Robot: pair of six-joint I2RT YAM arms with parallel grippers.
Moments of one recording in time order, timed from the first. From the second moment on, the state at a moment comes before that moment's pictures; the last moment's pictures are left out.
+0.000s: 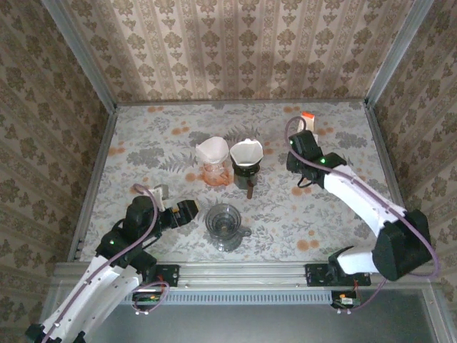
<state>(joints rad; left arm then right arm) -0.58 0.38 0.42 -0.61 0.20 -0.80 0.38 1.37 1.04 -0.60 0.32 0.49</state>
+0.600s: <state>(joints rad) -0.56 0.44 0.37 -0.54 0.23 -0.81 0.24 1.82 1.44 -0.62 0.46 0.21</state>
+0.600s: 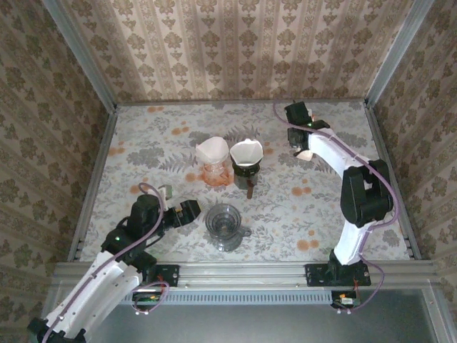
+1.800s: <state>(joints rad) -0.54 0.61 0.37 -0.41 0.29 -0.84 0.23 2.06 1.62 -0.60 0.63 0.02</state>
